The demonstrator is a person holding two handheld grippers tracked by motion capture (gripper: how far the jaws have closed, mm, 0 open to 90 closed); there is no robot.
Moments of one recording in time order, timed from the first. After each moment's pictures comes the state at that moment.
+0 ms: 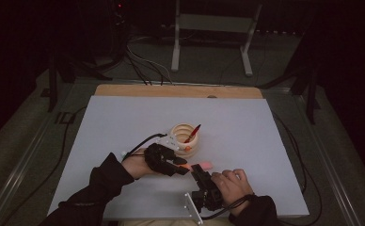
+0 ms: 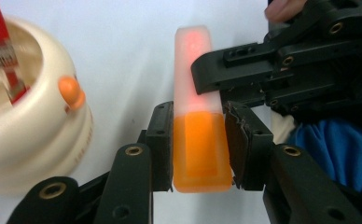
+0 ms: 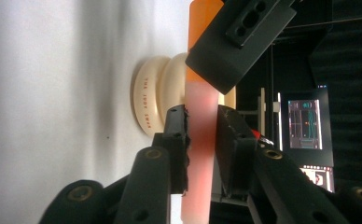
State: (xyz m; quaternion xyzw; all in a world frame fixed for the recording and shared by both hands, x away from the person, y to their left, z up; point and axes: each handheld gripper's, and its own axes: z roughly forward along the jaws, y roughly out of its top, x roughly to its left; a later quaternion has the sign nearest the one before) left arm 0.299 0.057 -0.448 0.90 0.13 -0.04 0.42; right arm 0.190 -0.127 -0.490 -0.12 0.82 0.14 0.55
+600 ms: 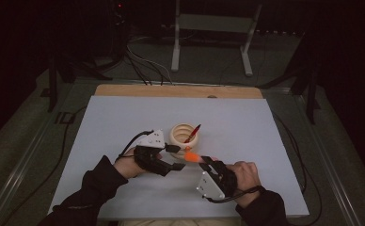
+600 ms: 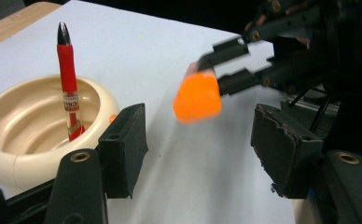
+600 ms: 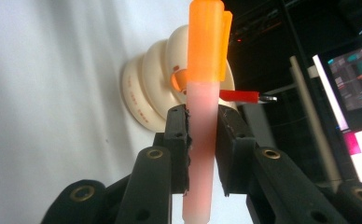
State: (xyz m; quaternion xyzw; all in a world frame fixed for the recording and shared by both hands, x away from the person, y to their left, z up) left arm 0.293 0.084 -0.440 0.85 0.13 0.02 0.50; right arm 0.216 -0.157 -0.462 0.02 0.85 0.24 0.47
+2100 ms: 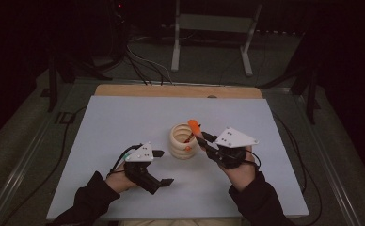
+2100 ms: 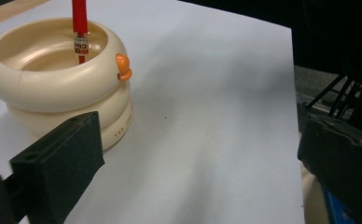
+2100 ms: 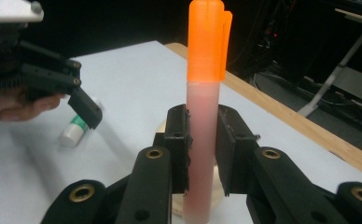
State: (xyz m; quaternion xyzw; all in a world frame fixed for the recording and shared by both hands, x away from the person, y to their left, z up) left arm 0.268 0.109 -0.475 0.84 0.18 0.05 0.50; right arm 0.270 -0.173 -0.402 0.26 0.80 0.48 0.26
